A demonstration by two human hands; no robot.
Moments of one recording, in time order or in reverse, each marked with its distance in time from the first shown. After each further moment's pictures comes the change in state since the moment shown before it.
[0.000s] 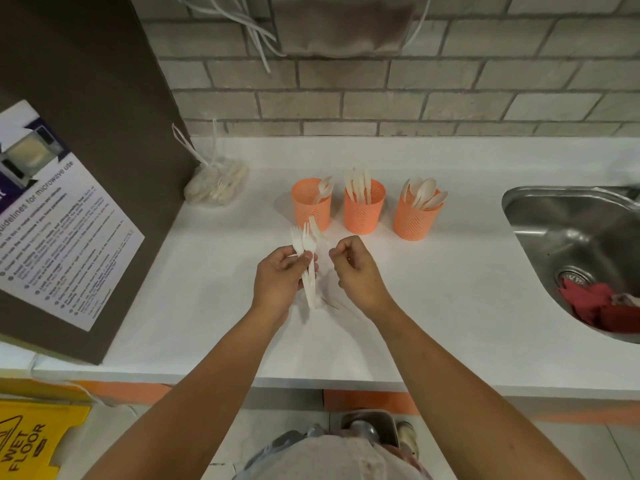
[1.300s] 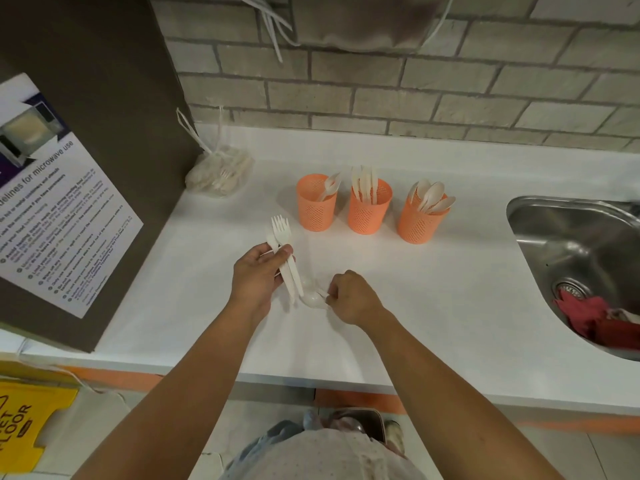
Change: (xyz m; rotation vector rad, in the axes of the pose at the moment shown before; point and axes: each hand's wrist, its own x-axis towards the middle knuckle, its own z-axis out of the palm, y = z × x) left_hand 0.017 0.000 -0.031 -0.245 0.111 -0.115; right_hand 0.003 0.028 0.005 -1.021 -0.342 0.123
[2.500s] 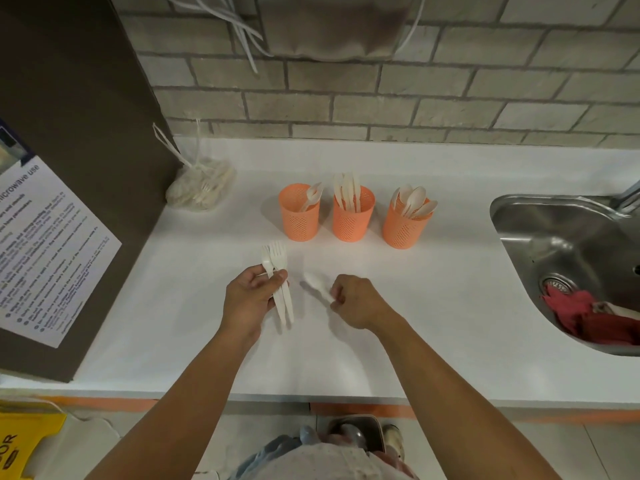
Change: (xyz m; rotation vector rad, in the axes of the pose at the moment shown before) left_hand -0.007 -0.016 0.004 0.150 -0.025 0.004; right_hand -0.011 0.022 -0.034 0.198 -0.009 0.018
